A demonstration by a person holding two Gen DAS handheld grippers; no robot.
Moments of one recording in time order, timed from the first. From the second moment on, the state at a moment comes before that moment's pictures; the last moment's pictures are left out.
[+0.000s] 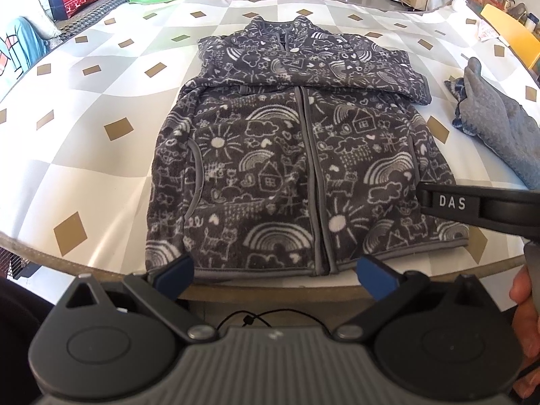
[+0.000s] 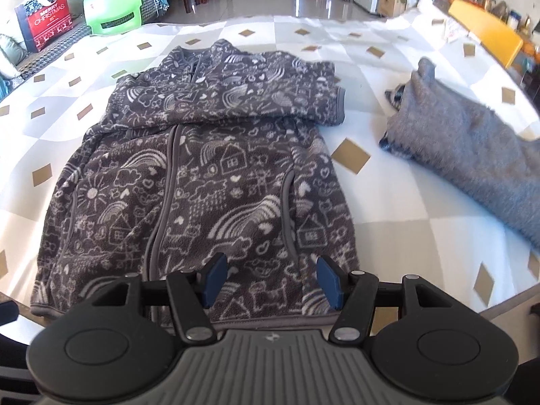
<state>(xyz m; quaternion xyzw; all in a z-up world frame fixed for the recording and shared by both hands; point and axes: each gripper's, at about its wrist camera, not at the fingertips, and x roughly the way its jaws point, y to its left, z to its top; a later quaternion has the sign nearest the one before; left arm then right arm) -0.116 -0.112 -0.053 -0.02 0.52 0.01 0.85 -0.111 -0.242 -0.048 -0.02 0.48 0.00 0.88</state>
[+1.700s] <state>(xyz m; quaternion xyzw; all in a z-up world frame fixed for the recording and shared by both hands) -0.118 -0.117 -0.053 0.00 0.53 0.01 0.85 -0.114 -0.239 -0.033 -0.05 0.44 -0.01 0.90</state>
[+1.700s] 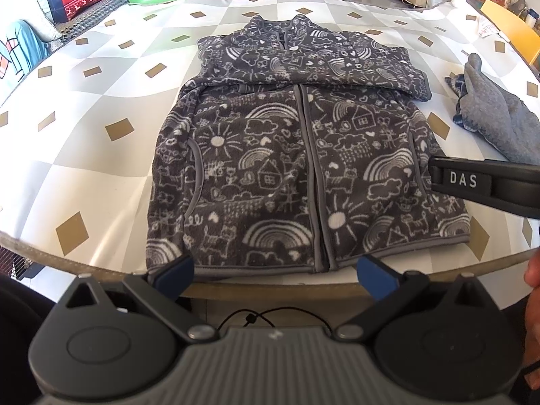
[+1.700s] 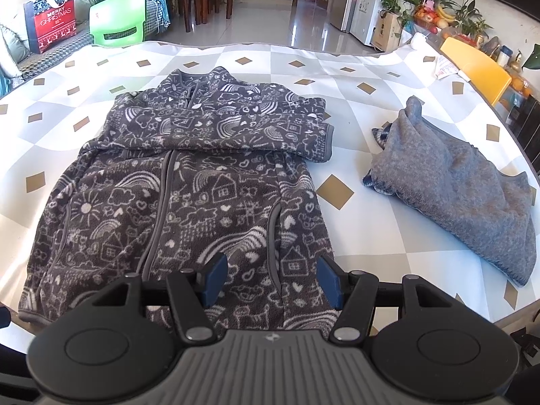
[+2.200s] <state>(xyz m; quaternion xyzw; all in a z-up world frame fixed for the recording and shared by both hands) -0.118 -0.121 -0.056 0.01 0.53 0.01 0.85 -0.114 -0.241 -0.034 -0.04 0.45 0.00 0.89</state>
